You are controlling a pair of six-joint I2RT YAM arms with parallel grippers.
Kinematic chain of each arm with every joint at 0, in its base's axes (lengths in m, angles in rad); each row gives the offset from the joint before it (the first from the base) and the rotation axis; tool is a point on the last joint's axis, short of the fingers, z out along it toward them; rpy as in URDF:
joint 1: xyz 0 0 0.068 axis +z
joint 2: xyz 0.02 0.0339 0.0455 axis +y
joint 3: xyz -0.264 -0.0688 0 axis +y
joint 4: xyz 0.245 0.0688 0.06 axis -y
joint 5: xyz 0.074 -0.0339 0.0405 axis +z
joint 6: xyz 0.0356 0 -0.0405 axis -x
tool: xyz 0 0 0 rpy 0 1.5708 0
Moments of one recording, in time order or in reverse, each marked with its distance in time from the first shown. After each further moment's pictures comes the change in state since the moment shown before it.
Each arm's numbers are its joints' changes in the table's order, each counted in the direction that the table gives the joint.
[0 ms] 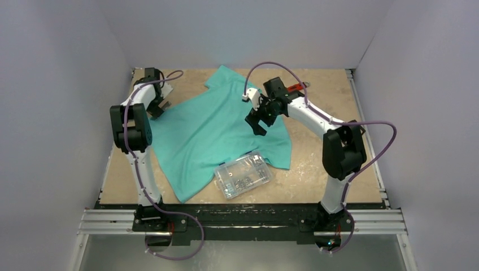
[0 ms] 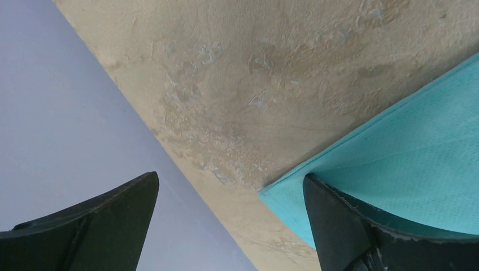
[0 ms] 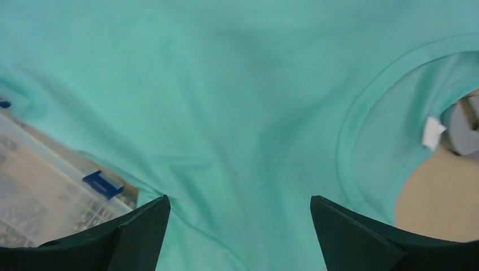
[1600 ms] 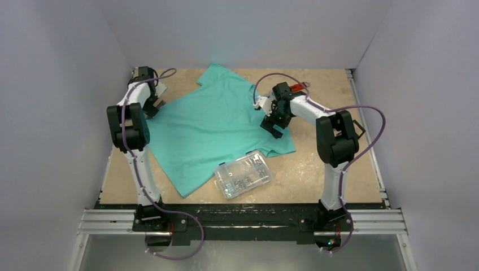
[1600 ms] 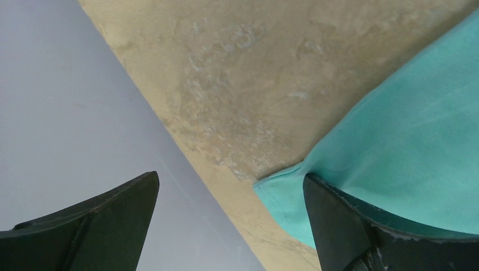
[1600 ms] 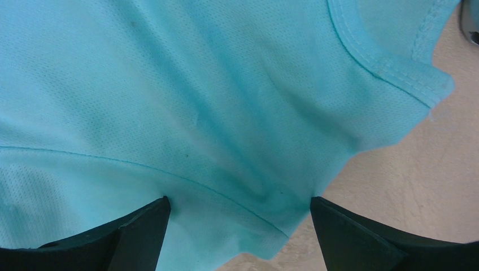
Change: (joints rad) left arm 0.046 0.037 -0.061 -0.019 0.021 -0.009; right arm -0.124 0.169 0.015 -0.090 -0.200 0.198
